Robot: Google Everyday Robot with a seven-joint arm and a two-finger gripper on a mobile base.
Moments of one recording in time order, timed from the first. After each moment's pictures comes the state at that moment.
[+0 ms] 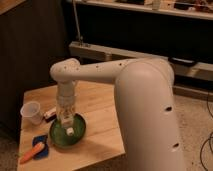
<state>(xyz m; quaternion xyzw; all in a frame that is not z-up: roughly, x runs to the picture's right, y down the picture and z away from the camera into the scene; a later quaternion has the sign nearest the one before) -0.207 0.159 0.727 -0.44 0.18 0.46 0.75</state>
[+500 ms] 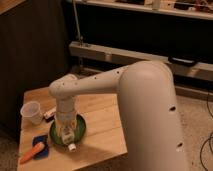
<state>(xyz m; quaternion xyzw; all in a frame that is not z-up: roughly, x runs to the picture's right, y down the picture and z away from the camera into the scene) -0.198 0.201 0.729 -0.44 0.17 0.45 0.76</state>
